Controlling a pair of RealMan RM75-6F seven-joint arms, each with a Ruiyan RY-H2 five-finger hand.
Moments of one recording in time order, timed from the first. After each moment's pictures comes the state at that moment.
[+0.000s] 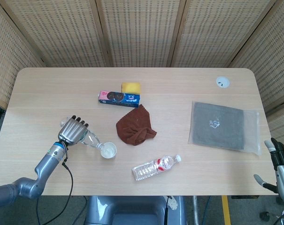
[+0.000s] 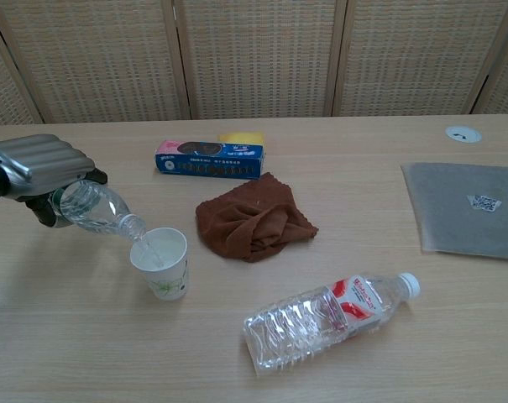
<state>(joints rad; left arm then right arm) -0.73 -1.46 -0.04 -1.36 1.11 0.90 0.71 -0.03 -1.05 0.04 -1.65 -1.57 1.61 0.02</state>
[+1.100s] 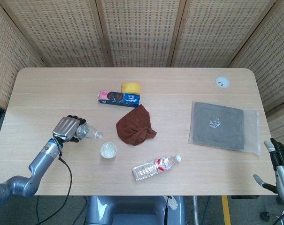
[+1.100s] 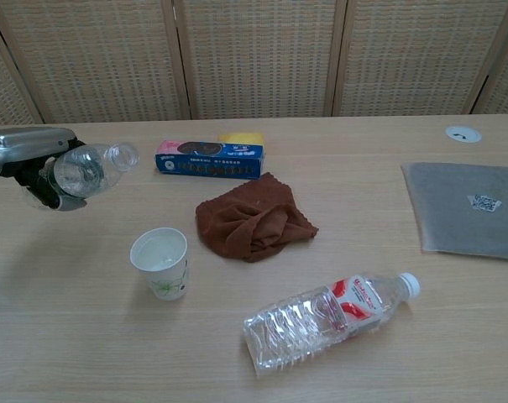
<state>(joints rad) -0.70 -1.39 -0.12 -1.41 1.11 0.83 0.18 -0.03 -1.05 0.04 -1.65 -1.57 1.61 0.01</state>
